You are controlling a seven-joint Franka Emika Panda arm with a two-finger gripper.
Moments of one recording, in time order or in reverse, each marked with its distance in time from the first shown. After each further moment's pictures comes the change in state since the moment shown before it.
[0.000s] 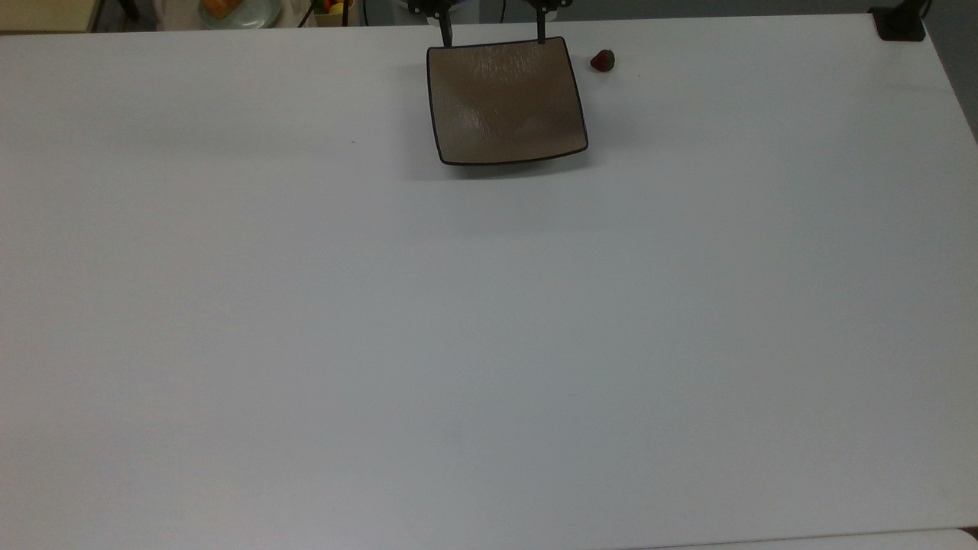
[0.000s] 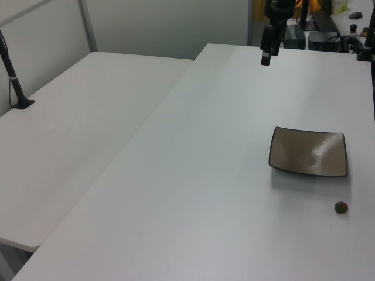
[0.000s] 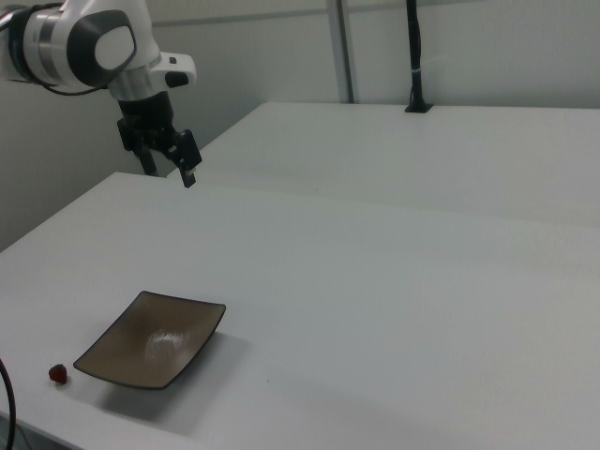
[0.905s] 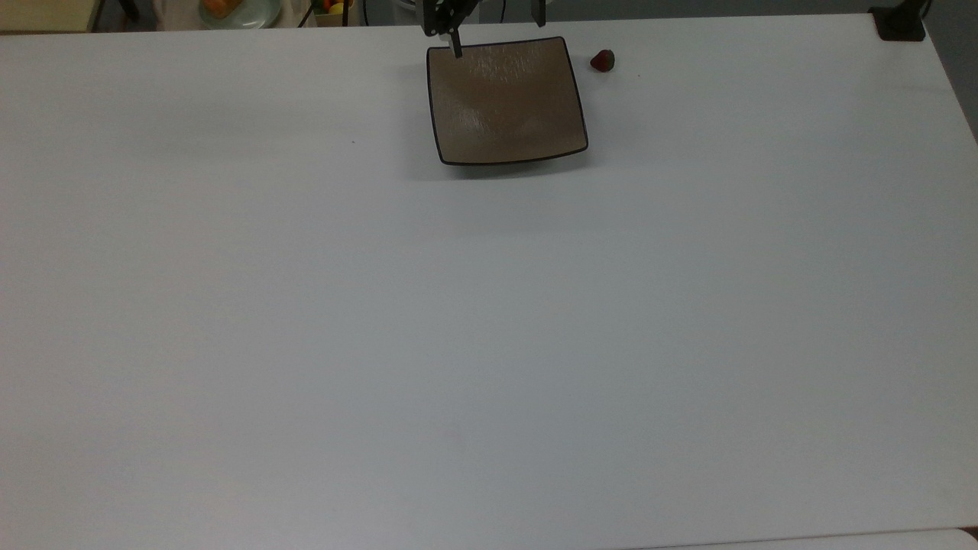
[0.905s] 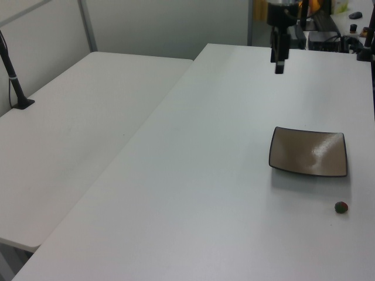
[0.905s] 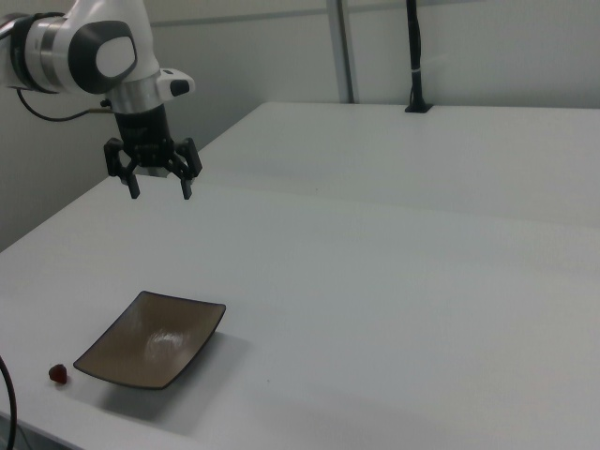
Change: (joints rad) arm 0.008 0.001 0.003 -0.027 0.000 -0.078 -0.434
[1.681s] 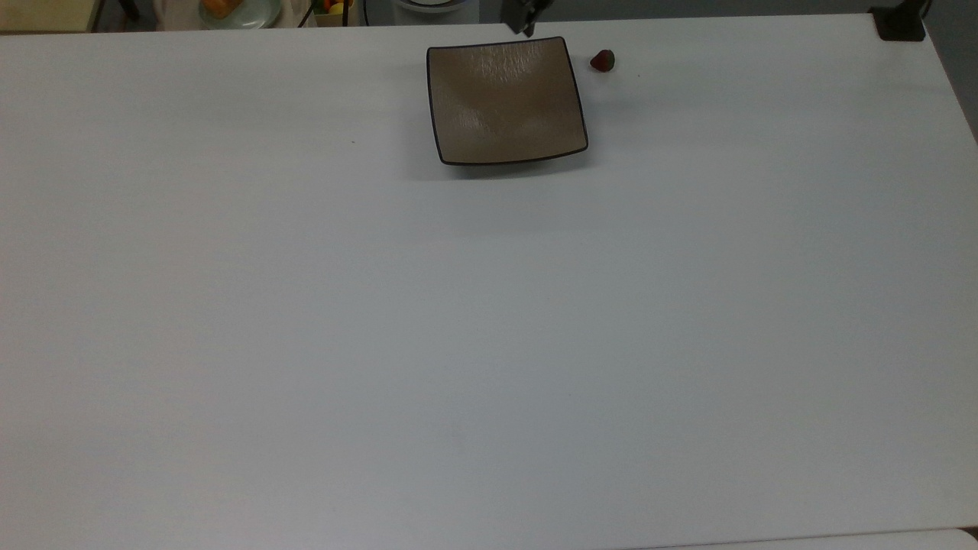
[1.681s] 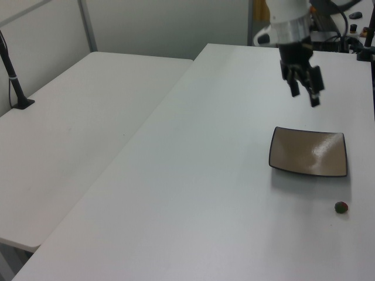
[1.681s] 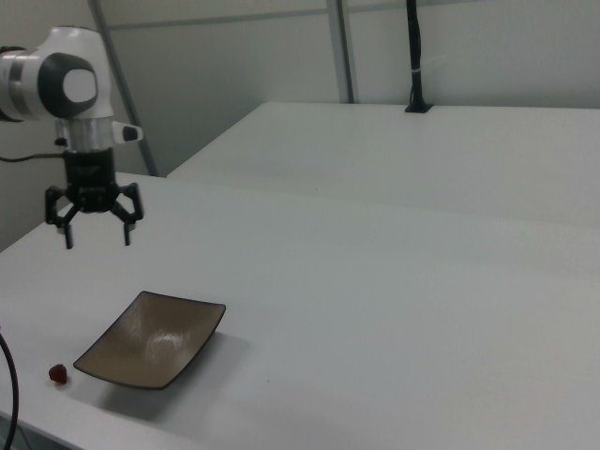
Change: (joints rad) arm 0.009 0.017 0.175 -0.075 -0.007 -0.200 -0.134
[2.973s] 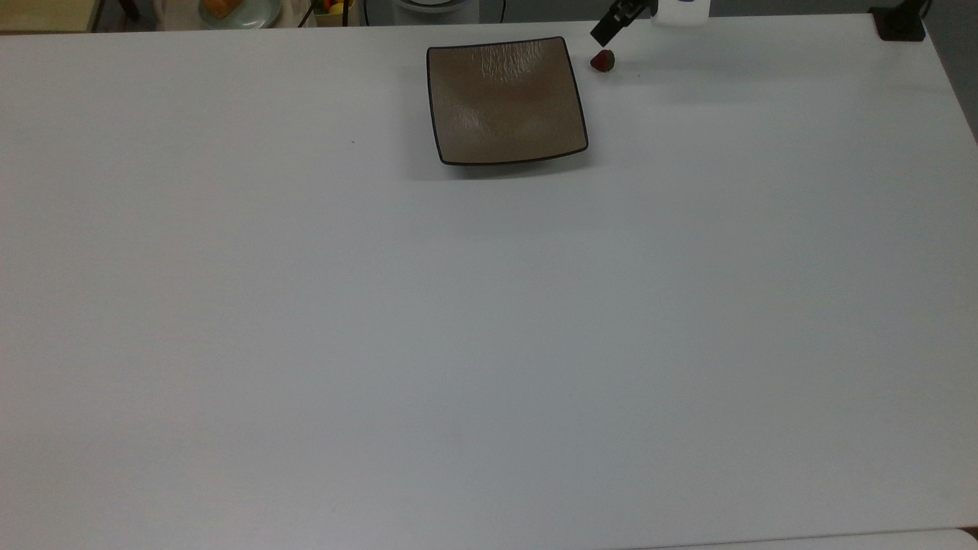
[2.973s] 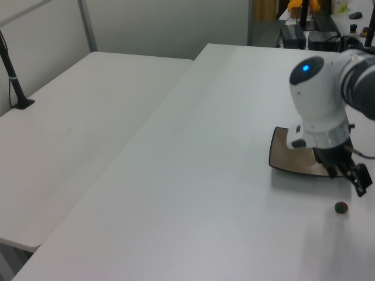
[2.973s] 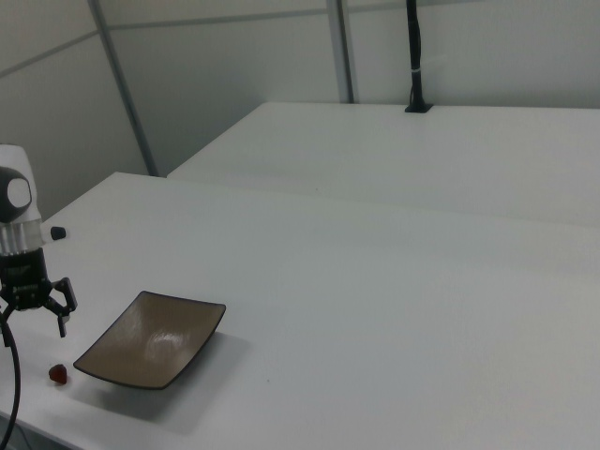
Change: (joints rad) arm 0.069 0.036 0.282 -0.354 -0.005 0.286 0.206
